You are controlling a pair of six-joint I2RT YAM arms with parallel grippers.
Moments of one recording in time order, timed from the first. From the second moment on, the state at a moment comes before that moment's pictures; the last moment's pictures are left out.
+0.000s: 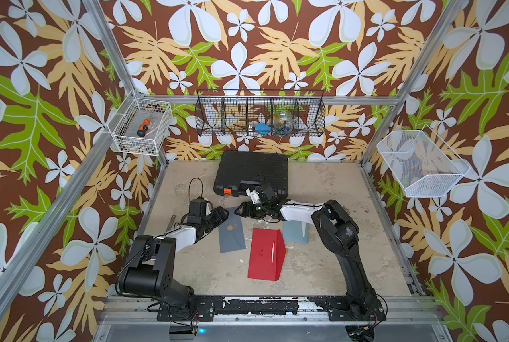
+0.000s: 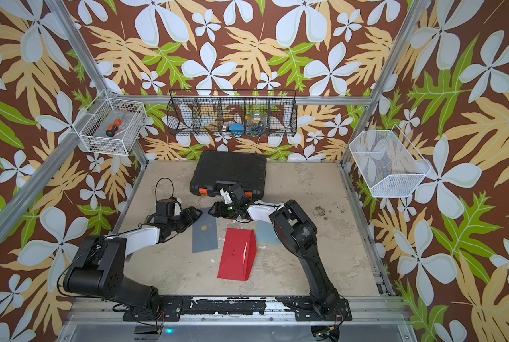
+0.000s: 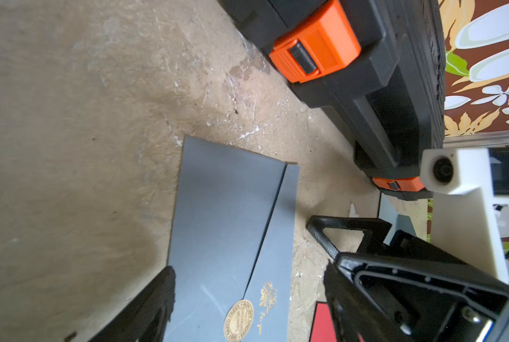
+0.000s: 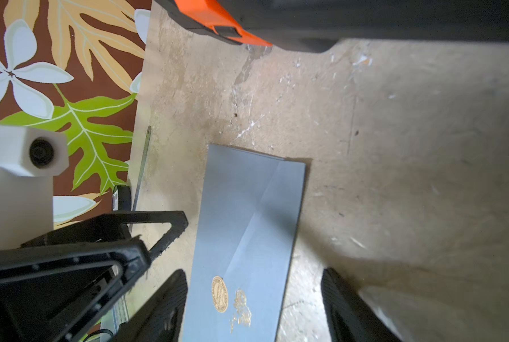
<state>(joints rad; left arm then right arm) -0.11 1.52 0.60 0.14 0.31 -0.75 0.69 2.25 1.49 0.03 -0.48 0.69</state>
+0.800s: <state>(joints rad) -0.10 1.61 0.58 0.30 0.32 -0.73 0.71 2.29 1.53 0.07 -0.47 0.71</state>
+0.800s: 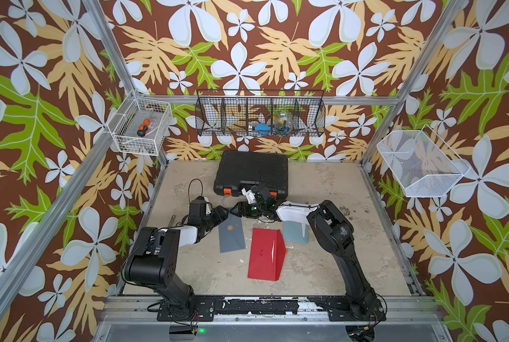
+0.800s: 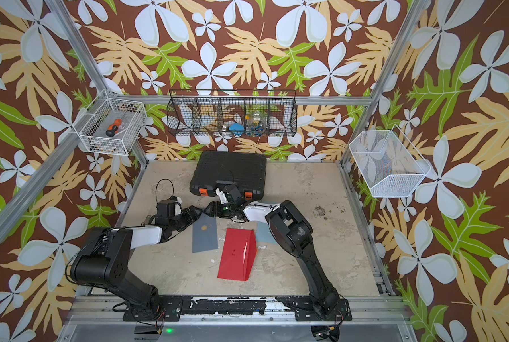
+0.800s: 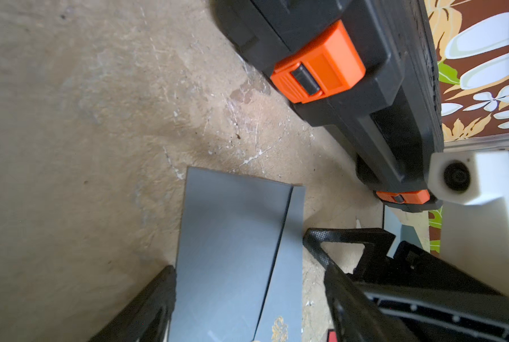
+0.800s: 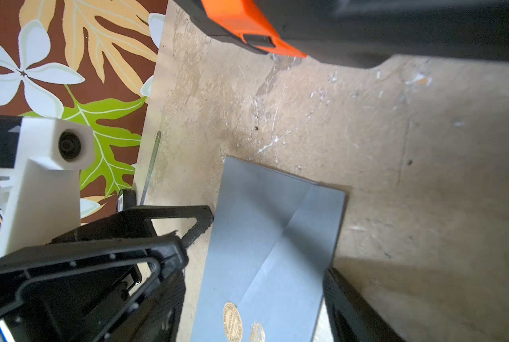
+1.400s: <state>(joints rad) -0.10 1.58 0.55 0.31 0.34 -0.73 0.71 2.25 1.44 0.14 -0.54 0.82</state>
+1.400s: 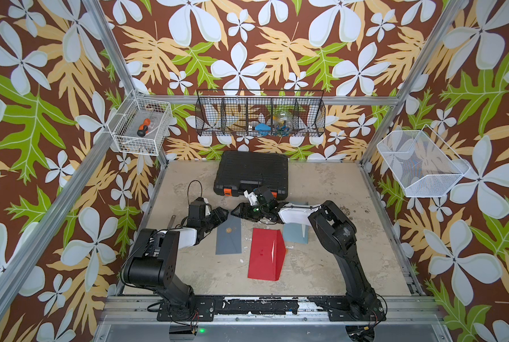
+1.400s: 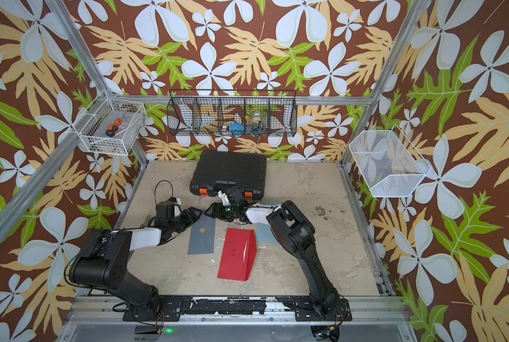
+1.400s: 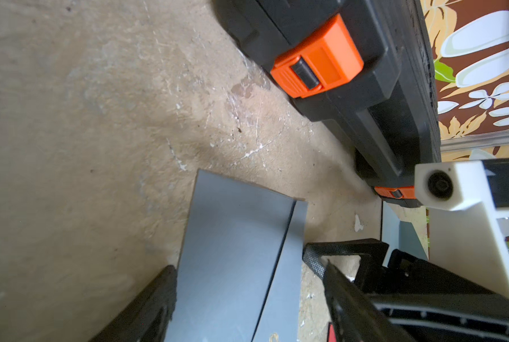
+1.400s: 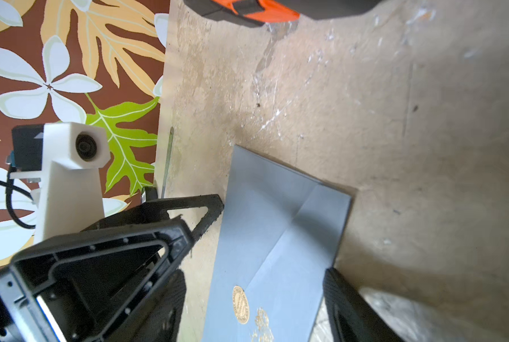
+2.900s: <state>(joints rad) -0.10 1.48 0.46 0.29 0.40 -0.79 0.75 2.24 1.52 -0.09 -0.38 0.83</state>
